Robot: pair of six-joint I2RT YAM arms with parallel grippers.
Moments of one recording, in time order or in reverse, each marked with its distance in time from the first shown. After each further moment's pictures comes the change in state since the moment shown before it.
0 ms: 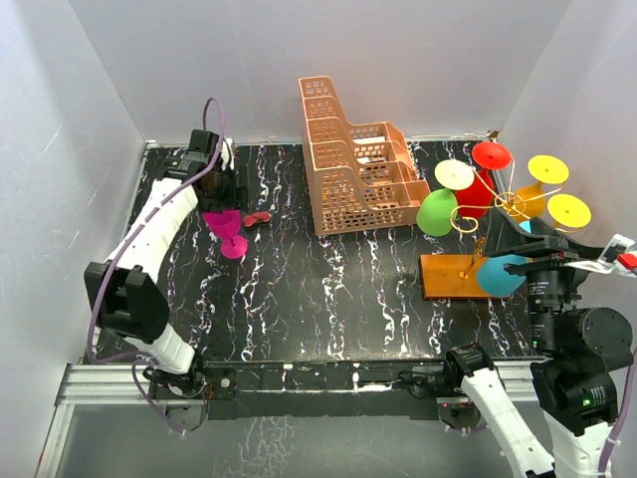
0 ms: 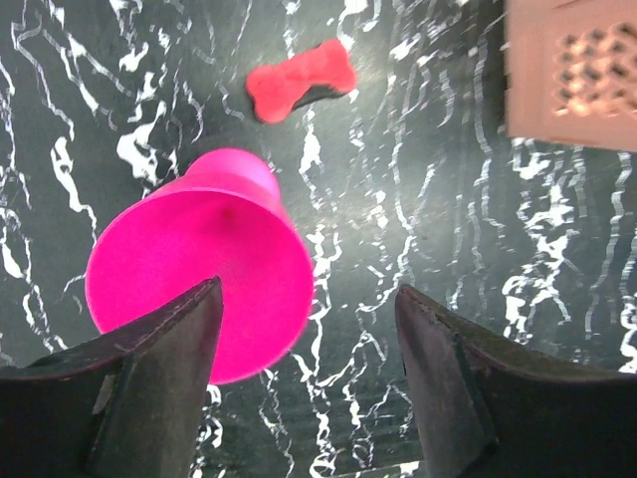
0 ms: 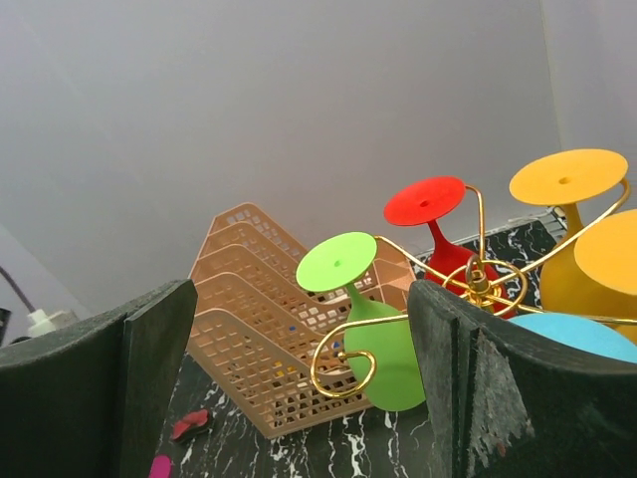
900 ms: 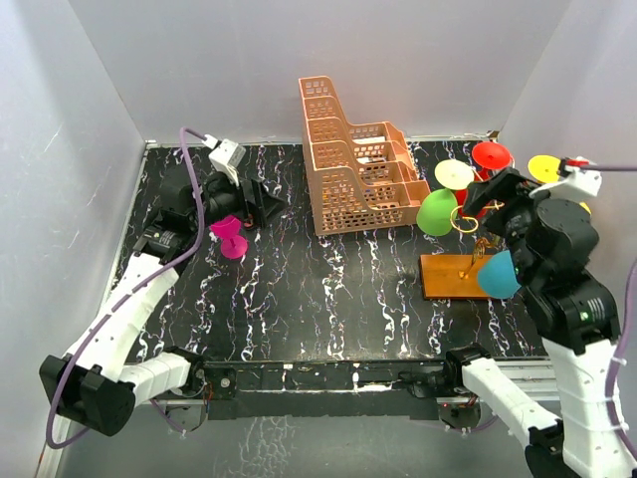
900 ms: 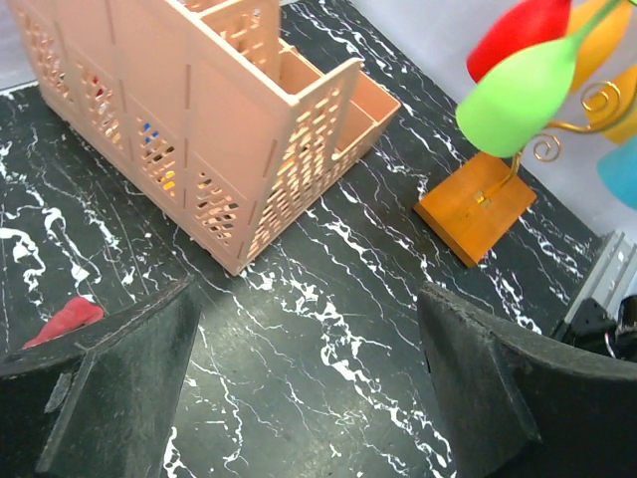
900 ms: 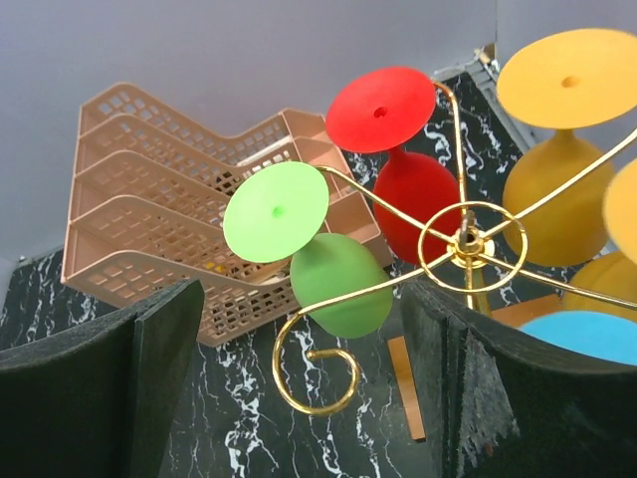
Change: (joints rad) left arm -0.101 -0.514 -0.450 0.755 0.462 -0.001; right arm 0.001 0.416 0.333 -0.388 0.089 0.069
